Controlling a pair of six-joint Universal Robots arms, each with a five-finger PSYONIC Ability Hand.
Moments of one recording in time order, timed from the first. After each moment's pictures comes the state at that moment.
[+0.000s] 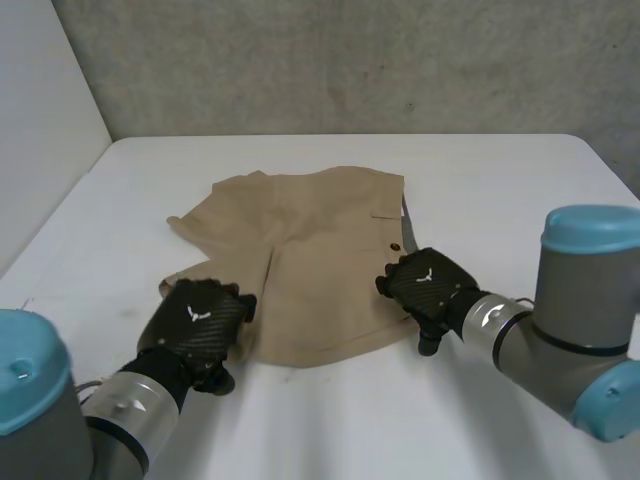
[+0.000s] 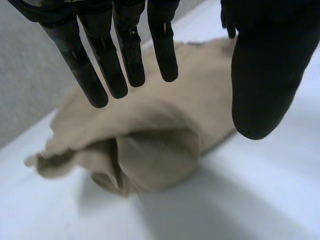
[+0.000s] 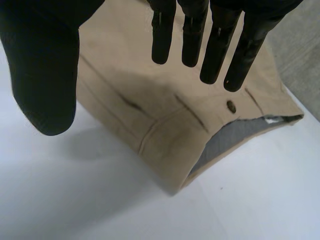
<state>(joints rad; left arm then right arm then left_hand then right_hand) 4.11 -1.66 -1.98 3.28 -1.66 3.43 1.99 -1.06 1.59 -0.04 1.23 2.51 0.56 0.56 0.56 0.56 0.38 0.36 0.40 0.42 0.42 0.23</state>
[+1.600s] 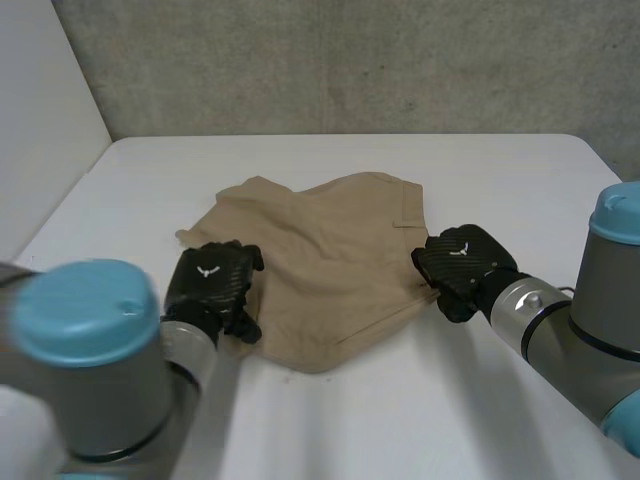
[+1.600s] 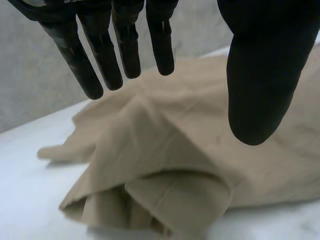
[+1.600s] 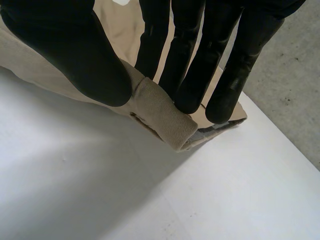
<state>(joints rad) 4.04 -1.86 -1.75 3.34 -1.84 3.14 1.97 -1.26 1.65 0.00 1.35 2.61 0.47 0.46 0.46 0.45 0.27 0.91 1.17 1.19 1.19 0.98</state>
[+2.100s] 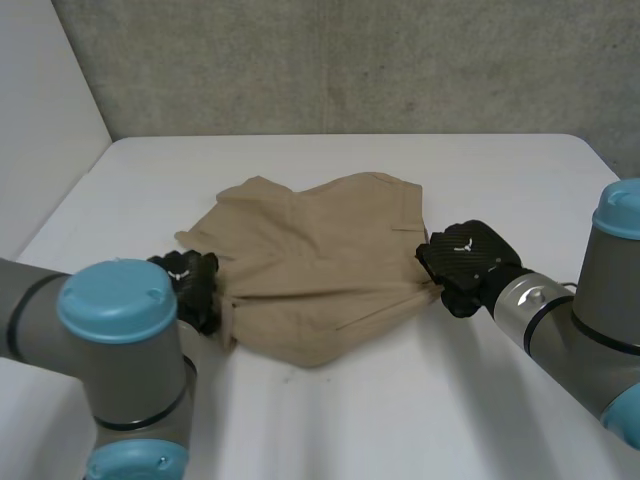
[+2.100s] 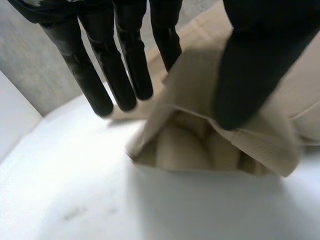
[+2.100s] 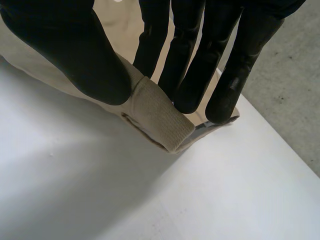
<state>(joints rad) 4.10 -1.98 -1.73 3.42 -2.02 3.28 1.96 -1.25 1.64 -0.01 1.35 2.59 0.91 0.90 0.90 0.90 0.71 0.93 1.17 1.19 1.19 0.98</state>
